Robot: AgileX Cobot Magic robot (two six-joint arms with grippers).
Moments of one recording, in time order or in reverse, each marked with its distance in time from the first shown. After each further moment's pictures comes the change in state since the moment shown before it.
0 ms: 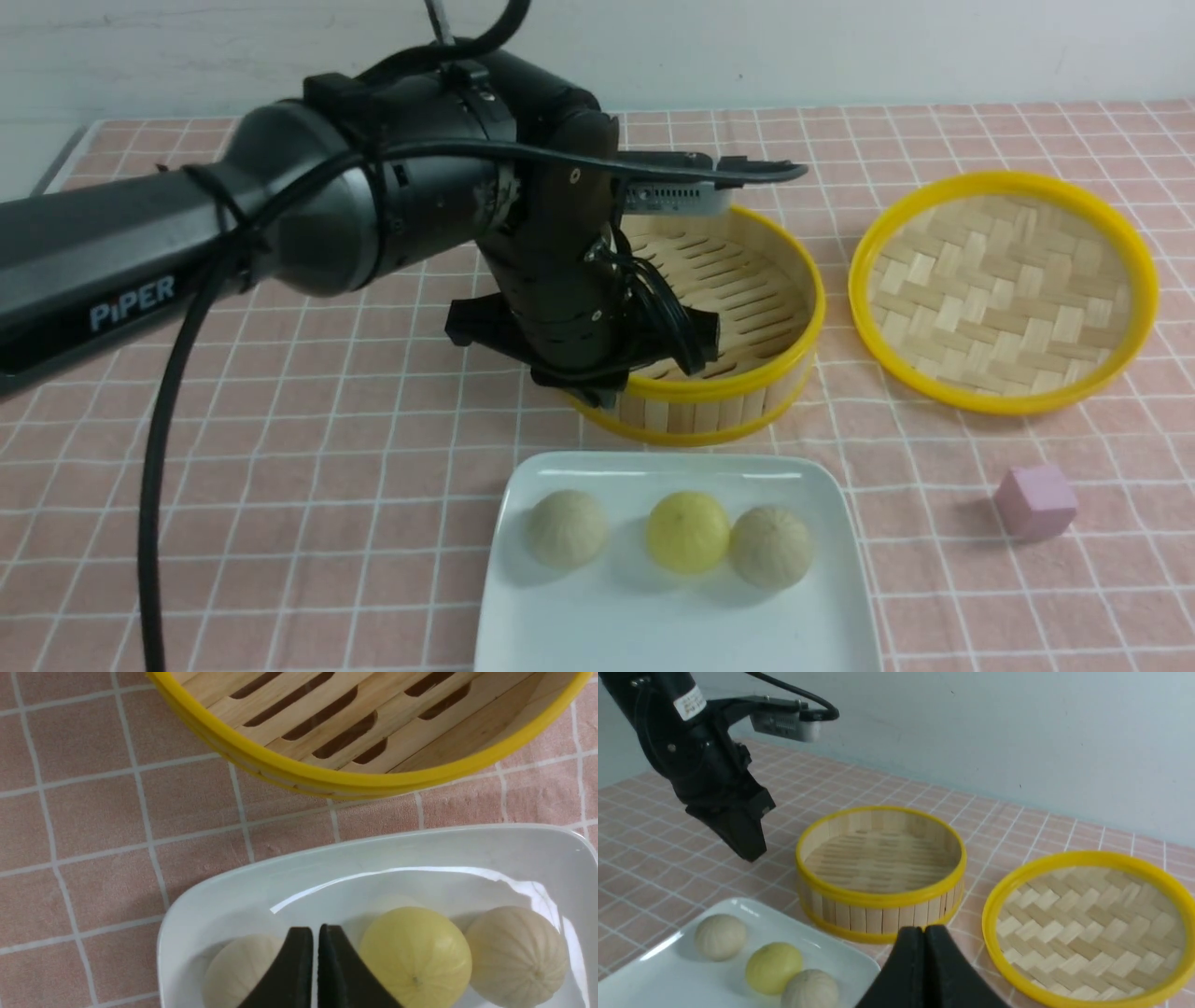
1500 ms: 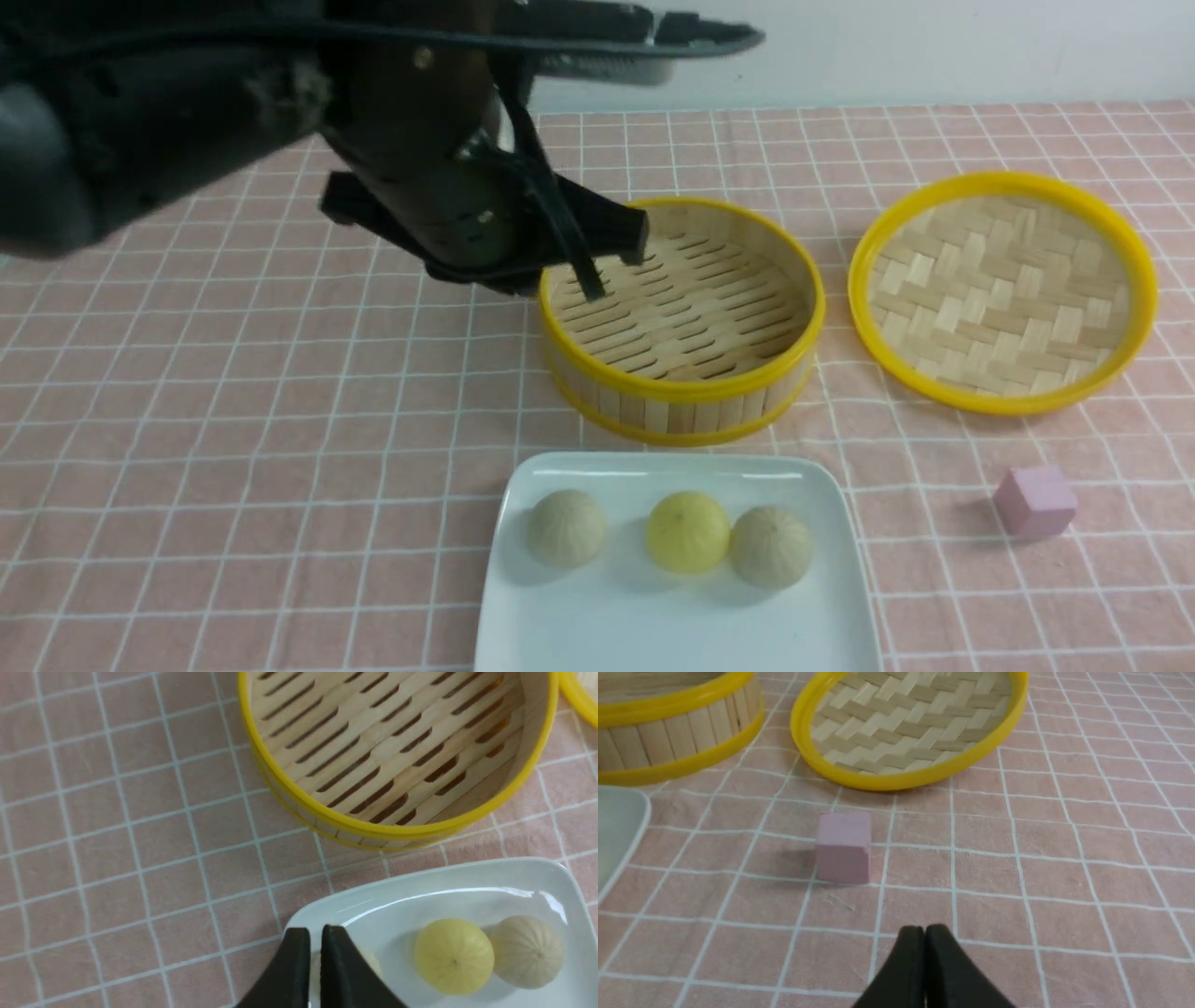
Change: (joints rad) right arm -0.441 -0.149 0.427 0.000 -0.061 0.004; left arm 0.000 -0.295 0.000 0.179 0.093 0.043
